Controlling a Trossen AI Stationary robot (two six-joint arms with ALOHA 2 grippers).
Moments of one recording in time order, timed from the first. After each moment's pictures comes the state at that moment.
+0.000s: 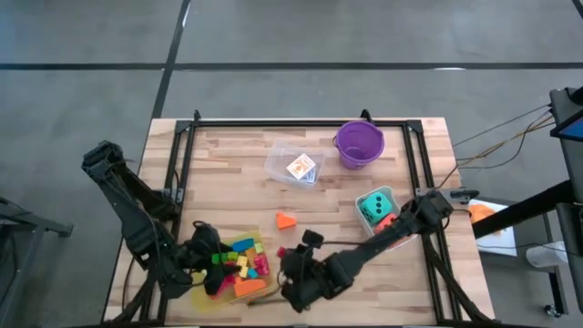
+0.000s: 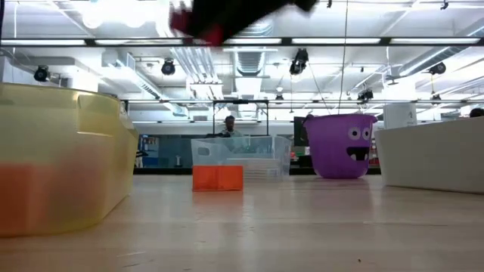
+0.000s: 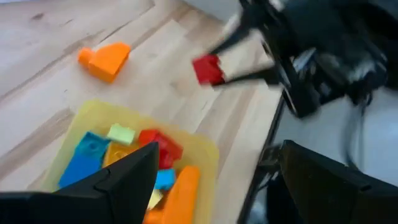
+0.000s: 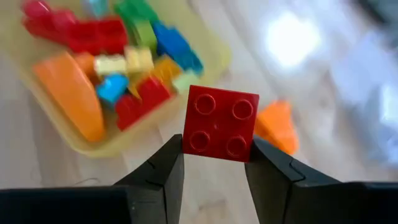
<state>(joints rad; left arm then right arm) -0.89 1.33 1.15 -0.78 -0.67 -1.39 0.54 2.22 1.97 -0.91 0.69 0.78</state>
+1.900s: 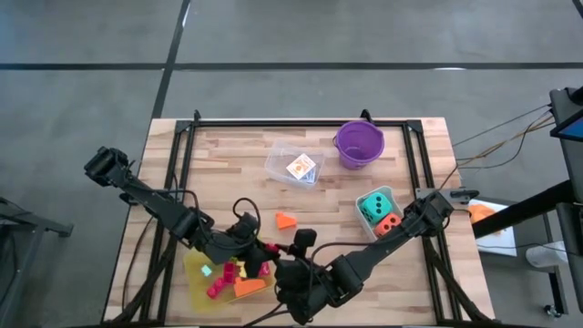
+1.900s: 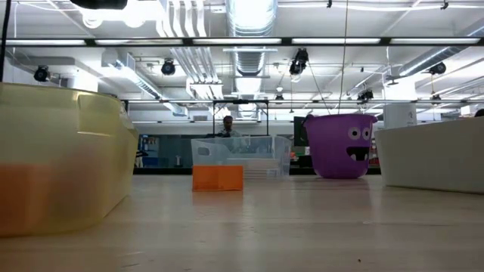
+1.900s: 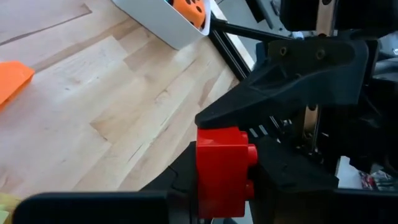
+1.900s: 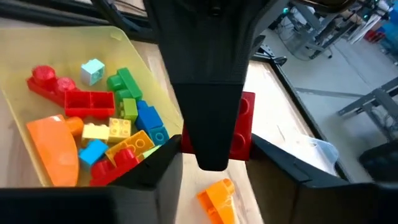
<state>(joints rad) -0.57 1.42 1.07 -0.21 -0.40 -1.23 0.58 2.23 2.18 -0.88 0.95 0.37</state>
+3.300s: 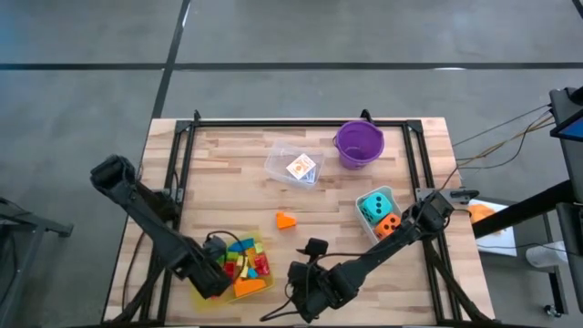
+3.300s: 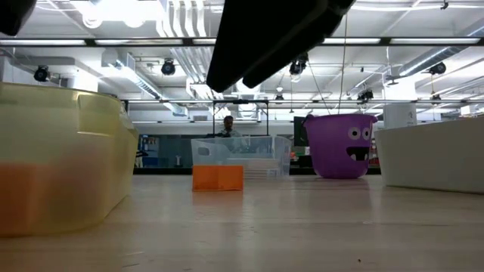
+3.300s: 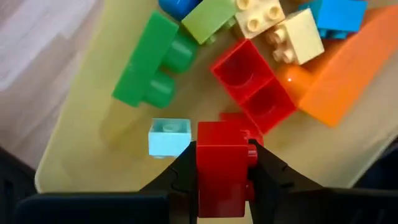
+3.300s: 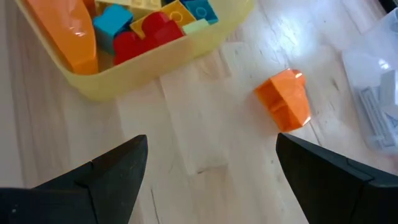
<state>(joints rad) -0.80 1.54 1.07 -0.98 0.00 -1.67 0.60 2.23 1.86 -0.88 0.71 0.73</state>
